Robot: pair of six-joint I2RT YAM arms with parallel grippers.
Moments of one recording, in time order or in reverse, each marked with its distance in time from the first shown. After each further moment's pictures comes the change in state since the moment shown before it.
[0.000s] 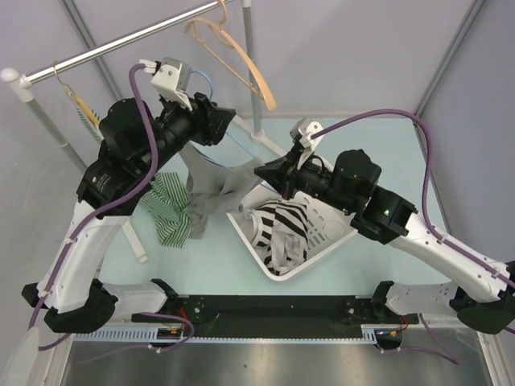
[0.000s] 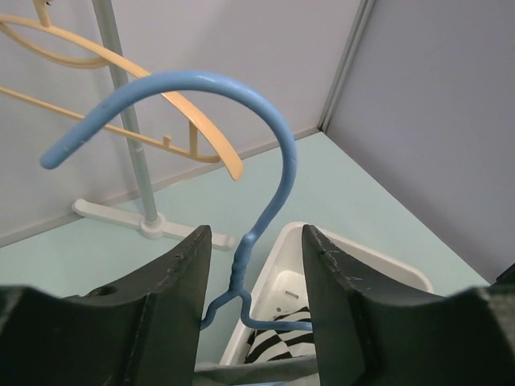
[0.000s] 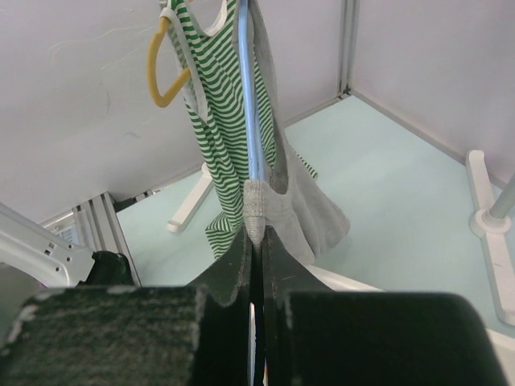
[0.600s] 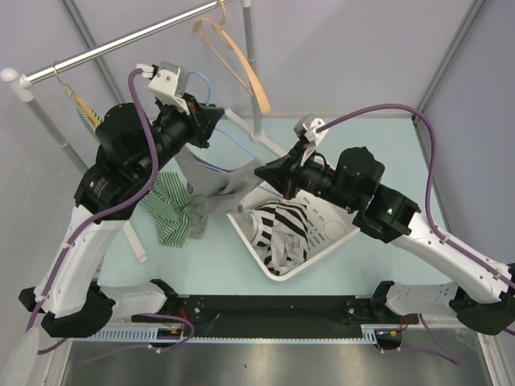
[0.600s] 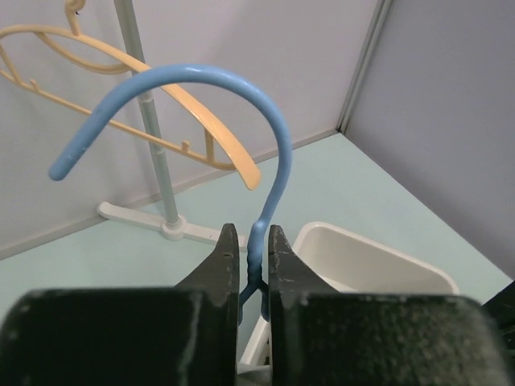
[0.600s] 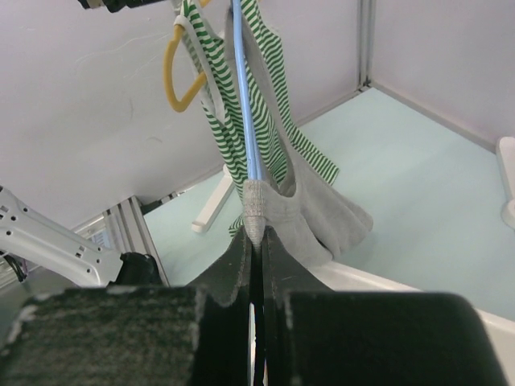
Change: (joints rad) left arm 0.005 -0.037 -0.050 0.019 -0.032 0.052; right arm -0.016 -0.002 0.019 -0.023 -0.036 0.080
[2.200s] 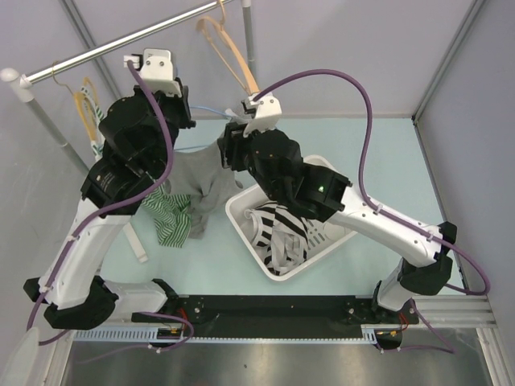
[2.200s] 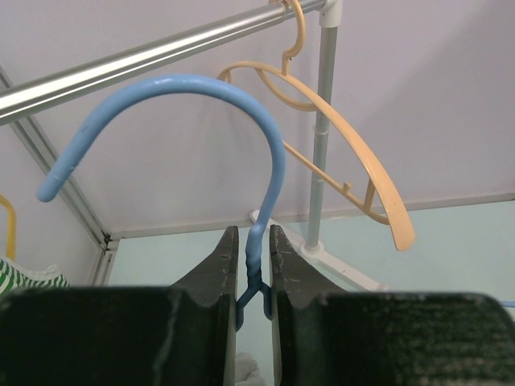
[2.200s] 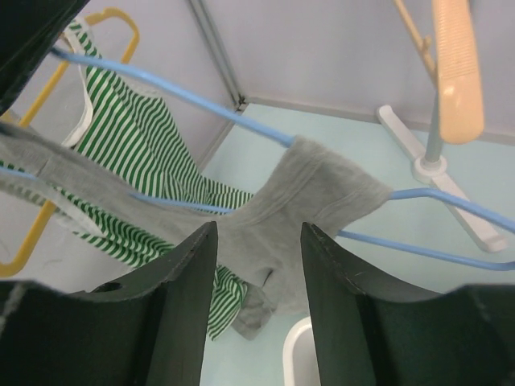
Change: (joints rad) left arm -0.056 0.056 0.064 0.078 -0.534 0.203; right arm 0.203 0.473 0.533 -0.185 0.706 0.137
